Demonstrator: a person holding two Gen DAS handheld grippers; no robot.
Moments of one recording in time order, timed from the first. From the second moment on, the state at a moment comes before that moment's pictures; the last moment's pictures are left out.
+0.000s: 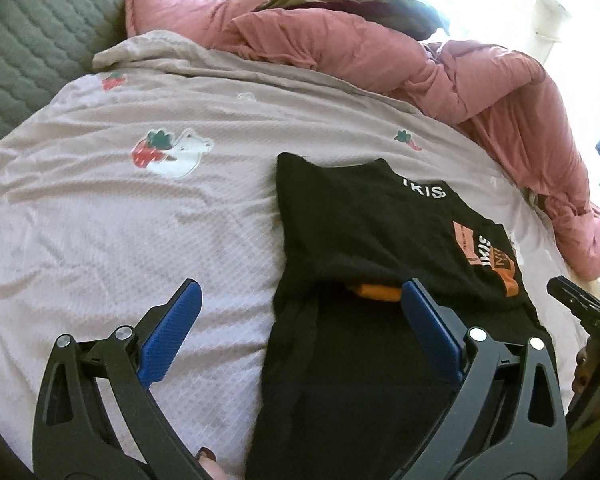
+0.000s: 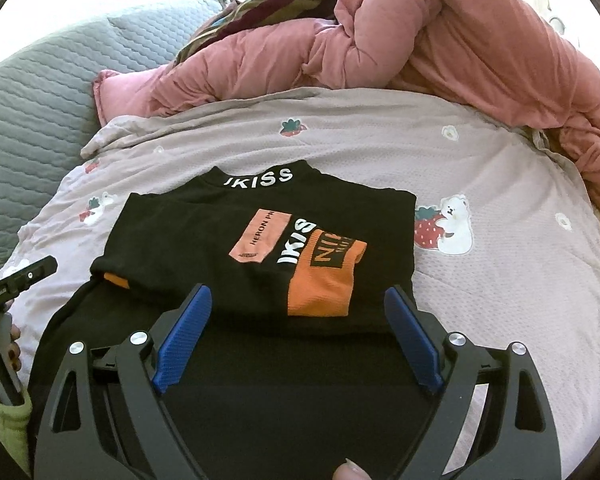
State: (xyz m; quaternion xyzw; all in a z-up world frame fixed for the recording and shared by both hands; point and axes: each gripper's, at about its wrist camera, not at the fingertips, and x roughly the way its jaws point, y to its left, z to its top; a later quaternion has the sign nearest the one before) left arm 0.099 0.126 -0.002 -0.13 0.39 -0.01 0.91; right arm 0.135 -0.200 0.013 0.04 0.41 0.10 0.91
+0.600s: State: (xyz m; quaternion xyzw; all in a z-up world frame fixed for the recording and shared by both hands) left arm 0.060 0.131 -0.008 -0.12 0.40 0.00 0.91; right arm 0.101 -0.207 0.027 0.03 0.40 0.12 0.91
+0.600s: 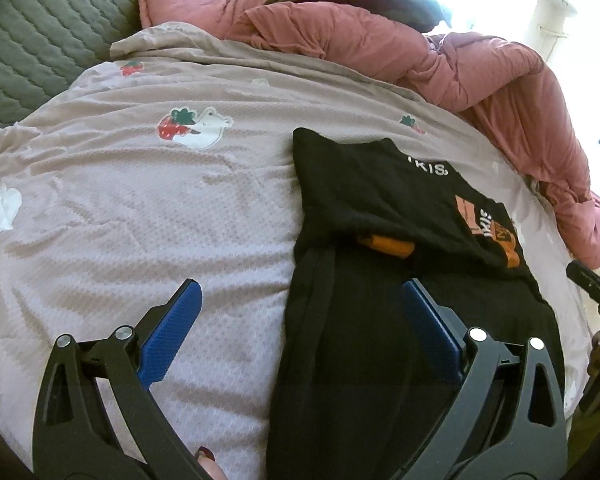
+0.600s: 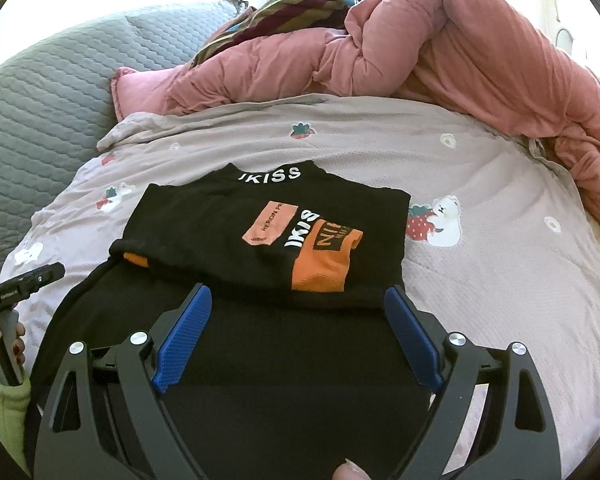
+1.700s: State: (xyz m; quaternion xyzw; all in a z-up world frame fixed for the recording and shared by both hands) left arm -0.023 0.115 -0.009 -0.10 0.44 -0.01 0.89; right arm 0.054 -0.232 0.025 0.04 0.40 0.13 0.91
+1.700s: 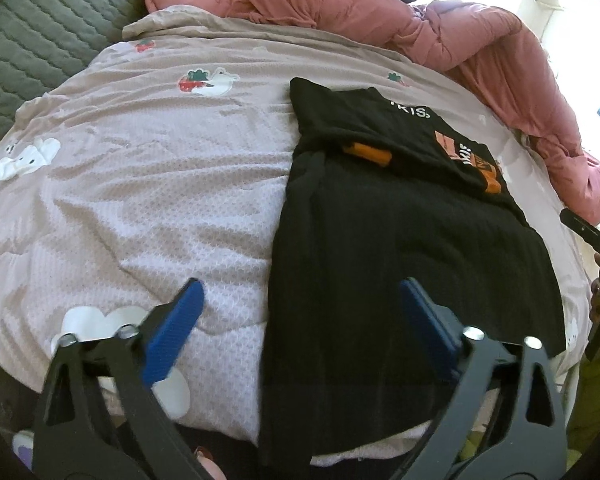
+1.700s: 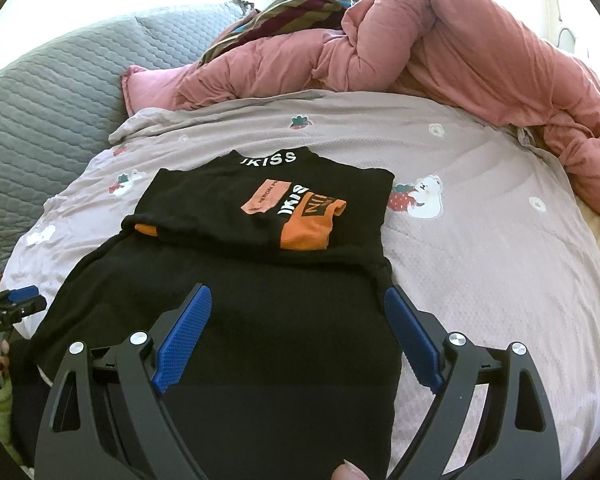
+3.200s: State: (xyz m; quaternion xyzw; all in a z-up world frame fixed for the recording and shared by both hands) left arm -0.041 0.109 -0.038 -0.11 0.50 -0.01 0.86; right arm -0.043 -0.282 -0.024 0.05 0.49 0.18 0.85
